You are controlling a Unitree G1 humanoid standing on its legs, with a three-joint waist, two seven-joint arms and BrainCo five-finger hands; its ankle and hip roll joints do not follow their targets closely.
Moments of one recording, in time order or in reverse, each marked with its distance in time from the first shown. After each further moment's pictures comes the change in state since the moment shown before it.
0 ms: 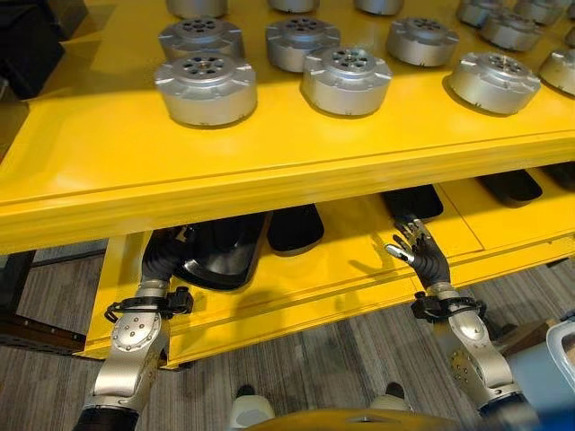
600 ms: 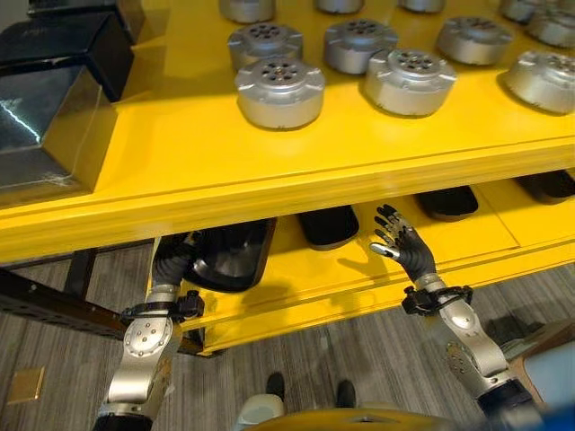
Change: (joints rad) left arm 0.072 -0.102 0.001 -0.072 0.002 0.012 -0.011; right arm -0.069 -0.095 0.095 -0.017 0.027 0.020 0.050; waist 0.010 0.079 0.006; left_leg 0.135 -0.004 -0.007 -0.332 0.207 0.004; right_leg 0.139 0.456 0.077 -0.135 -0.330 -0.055
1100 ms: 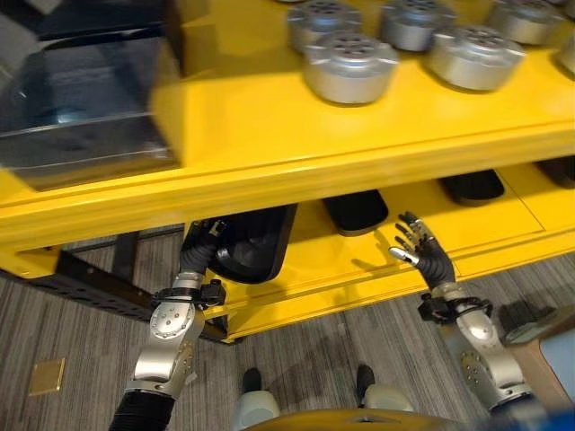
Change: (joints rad) left arm -0.158 -0.008 -0.071 0.080 -0.031 0.007 -0.001; right arm 0.065 0.050 -0.019 0.013 0.001 -0.008 -0.004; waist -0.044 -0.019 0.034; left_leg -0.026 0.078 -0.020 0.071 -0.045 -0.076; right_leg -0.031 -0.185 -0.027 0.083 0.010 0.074
